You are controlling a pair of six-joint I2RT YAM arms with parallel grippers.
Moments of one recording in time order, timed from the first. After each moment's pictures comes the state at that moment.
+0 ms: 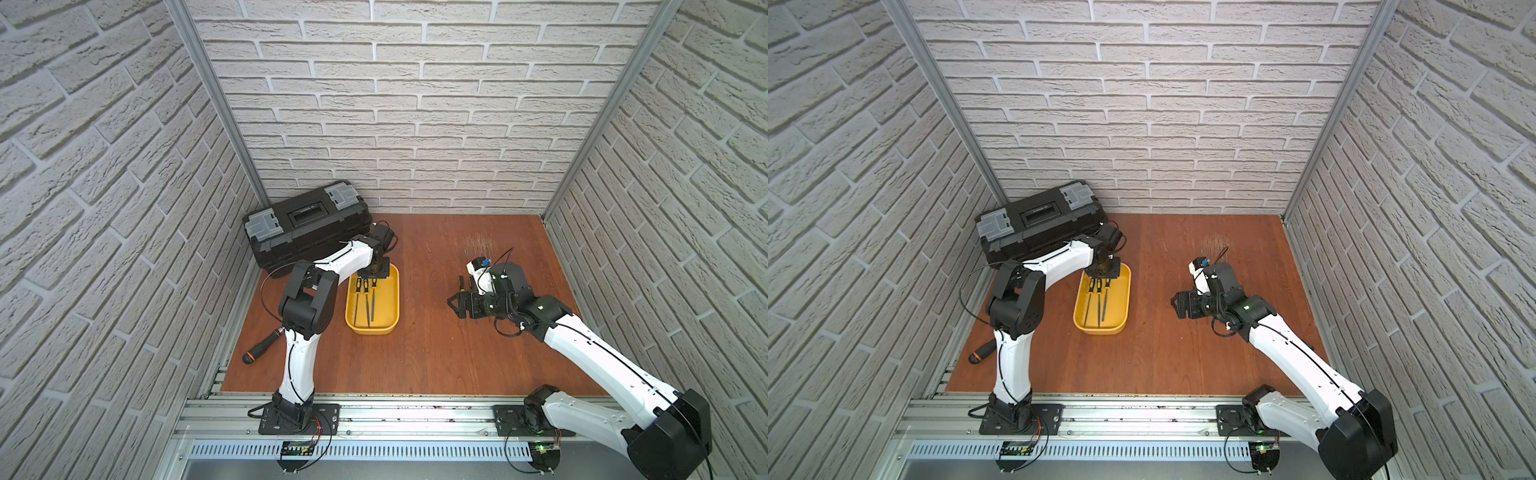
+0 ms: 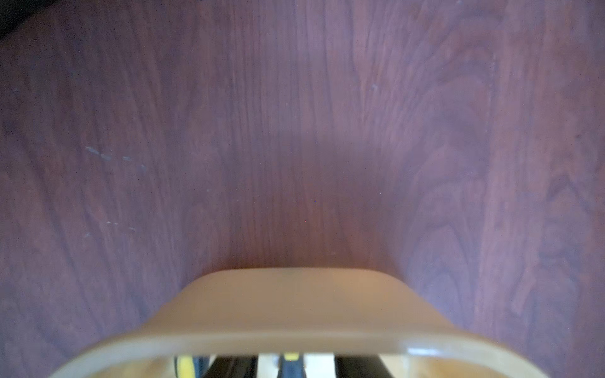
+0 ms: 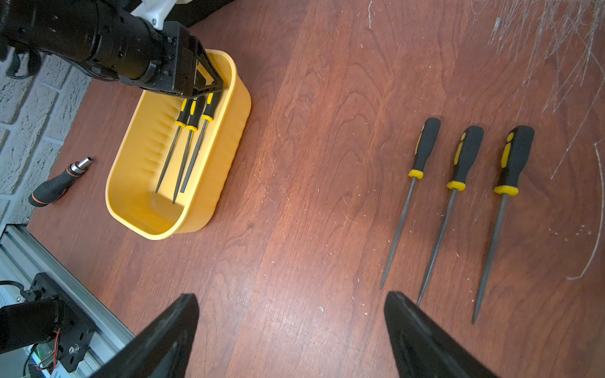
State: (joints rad) left arm -0.48 2.10 1.60 -0.75 -0.15 -0.42; right arm 0.43 1.09 0.86 -0.60 -0.15 0.32
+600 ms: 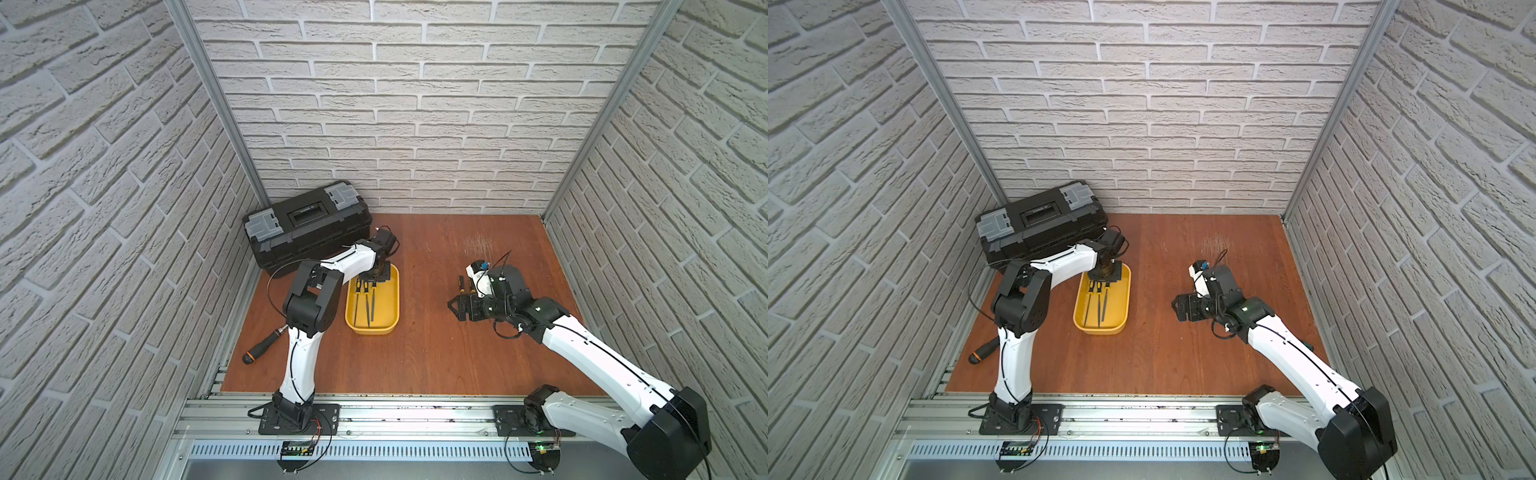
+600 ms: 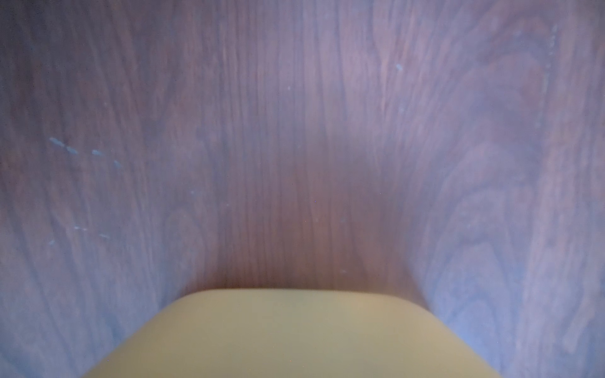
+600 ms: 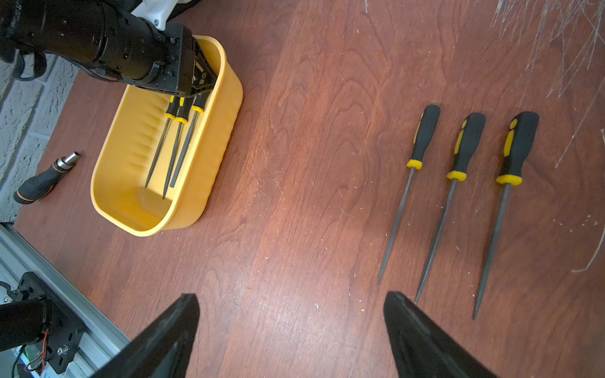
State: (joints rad) left arm -0.49 2.13 1.57 -0.70 -0.18 -0.44; right arm 0.43 1.10 0.82 -0.58 -0.15 0.32
